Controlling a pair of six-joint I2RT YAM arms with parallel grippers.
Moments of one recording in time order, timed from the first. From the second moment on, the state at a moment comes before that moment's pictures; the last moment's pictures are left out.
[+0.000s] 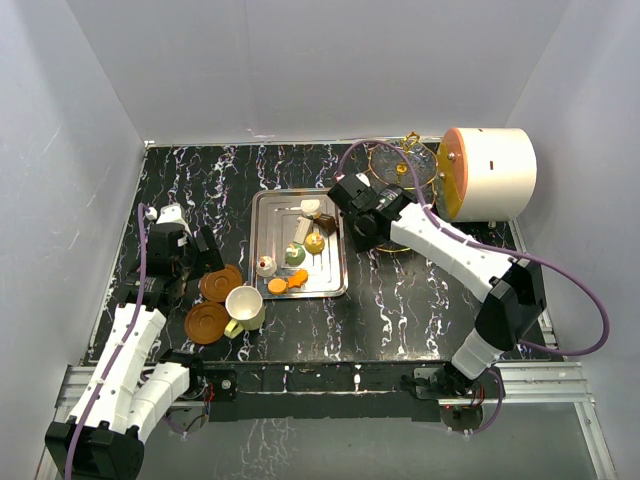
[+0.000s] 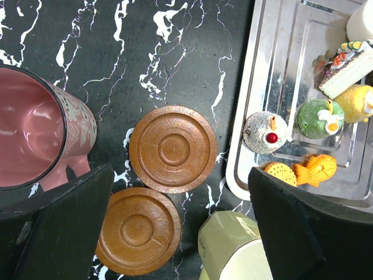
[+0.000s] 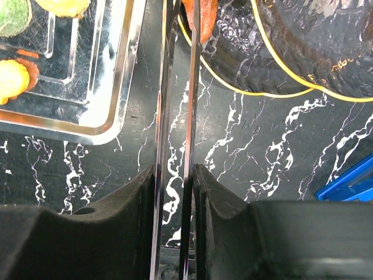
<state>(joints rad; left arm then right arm) -0.15 0.80 0.75 -0.67 -0.16 -0.35 0.75 1.62 1.51 -1.07 0.33 0.35</state>
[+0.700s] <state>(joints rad) -0.15 0.81 0.75 -0.67 -0.16 -0.35 0.72 1.70 1.44 -1.00 0.35 0.32</state>
